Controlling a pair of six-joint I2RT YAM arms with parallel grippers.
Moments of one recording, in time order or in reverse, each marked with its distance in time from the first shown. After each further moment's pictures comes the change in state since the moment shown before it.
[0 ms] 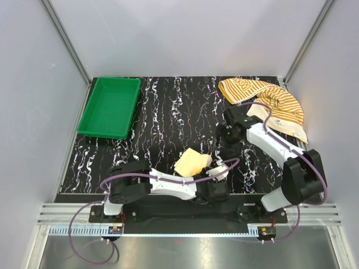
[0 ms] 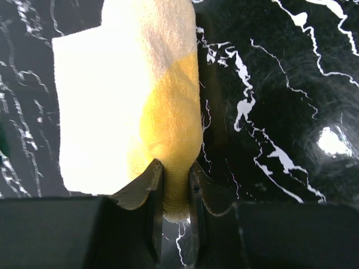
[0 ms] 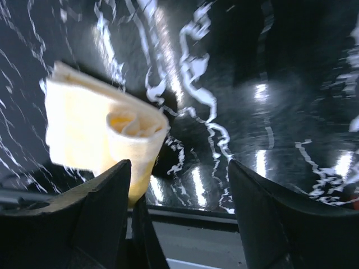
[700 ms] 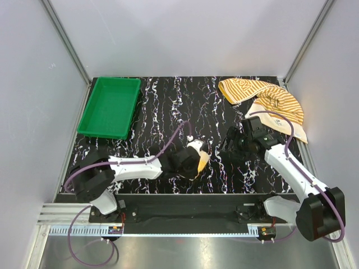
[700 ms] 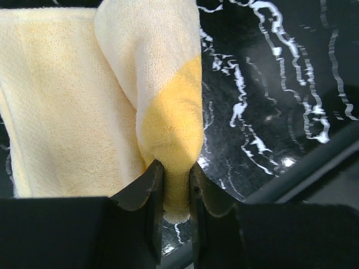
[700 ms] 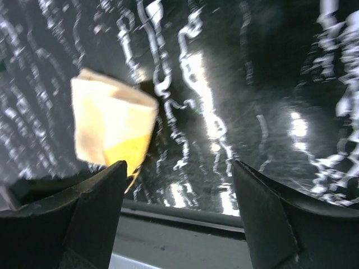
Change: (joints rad) left arm 0.327 -0.356 -0.334 0.335 0.656 -0.059; right arm -0.106 -0.341 -0.196 0.085 -0.023 0.044
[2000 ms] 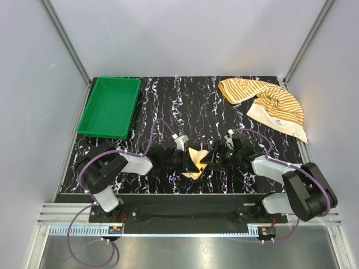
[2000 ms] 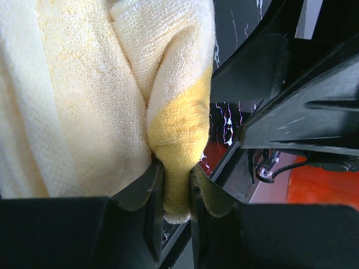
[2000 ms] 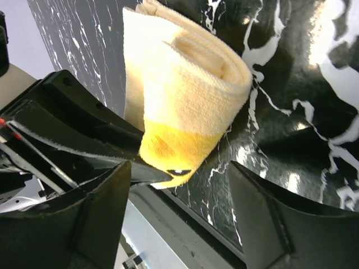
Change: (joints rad) left arm 0.306 0.087 -0.291 0.668 0.604 -0.314; right arm 0.071 0.155 -0.425 0.790 -0.438 0.198
